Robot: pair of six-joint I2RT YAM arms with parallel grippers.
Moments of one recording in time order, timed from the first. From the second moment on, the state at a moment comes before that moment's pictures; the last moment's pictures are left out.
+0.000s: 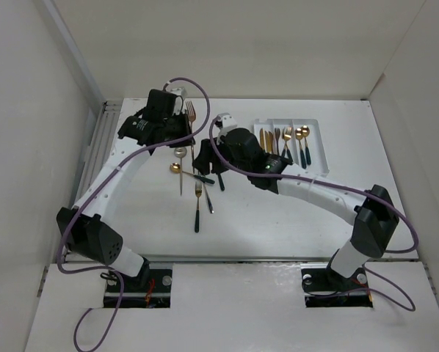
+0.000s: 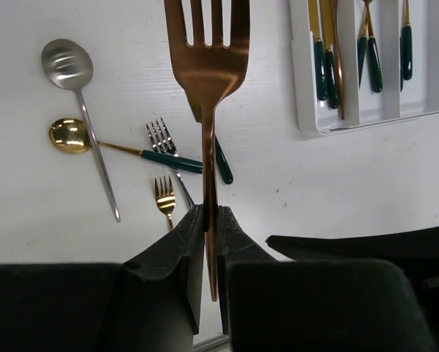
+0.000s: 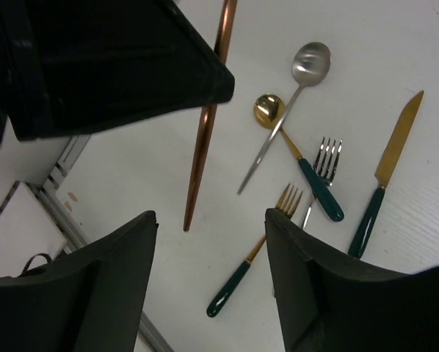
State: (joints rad) left arm -0.37 1.51 1.58 -0.84 0.11 -0.40; right arm 0.90 1.63 1.36 -0.12 0.03 0.47
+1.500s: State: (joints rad) left arm -0.30 1.45 1.32 -0.79 0.05 -0.38; right arm 0.30 1.77 1.35 -0.46 0.21 0.18
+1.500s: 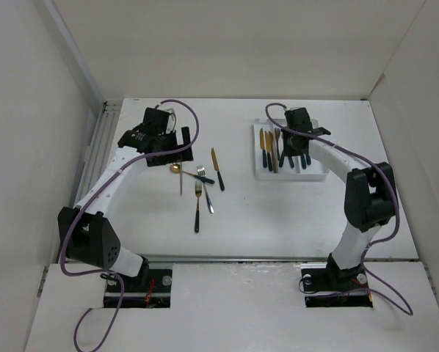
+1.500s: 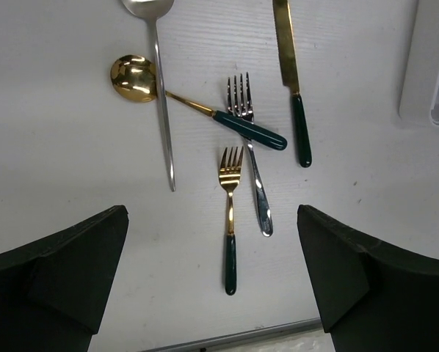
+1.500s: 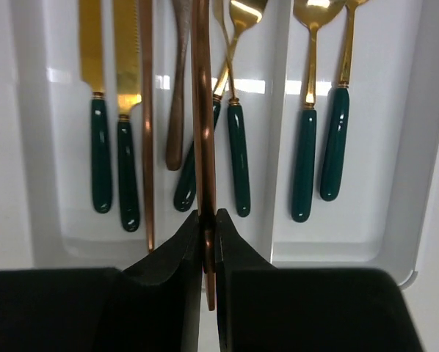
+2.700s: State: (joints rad) left arm -0.30 1.77 1.21 -0.61 -0.11 -0.35; right arm 0.40 1.51 1.34 -0.53 0.31 0.25
